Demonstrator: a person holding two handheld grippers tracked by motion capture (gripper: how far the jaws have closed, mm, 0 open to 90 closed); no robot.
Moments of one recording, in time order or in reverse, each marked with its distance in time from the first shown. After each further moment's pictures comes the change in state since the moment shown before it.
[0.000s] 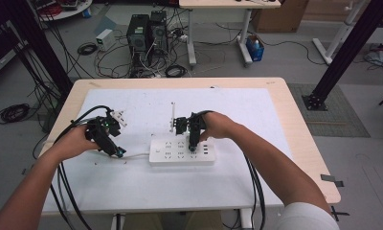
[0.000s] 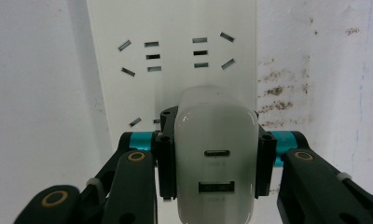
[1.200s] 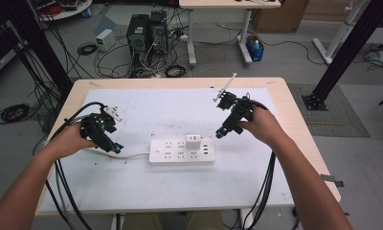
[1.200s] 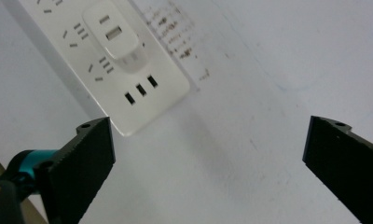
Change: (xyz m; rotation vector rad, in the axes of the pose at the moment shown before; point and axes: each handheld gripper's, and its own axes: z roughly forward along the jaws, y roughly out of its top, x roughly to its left) left arm 0.006 -0.003 -0.012 -0.051 0.042 -0.065; right arm 0.010 -0.121 -0.090 -0.233 -0.162 0.562
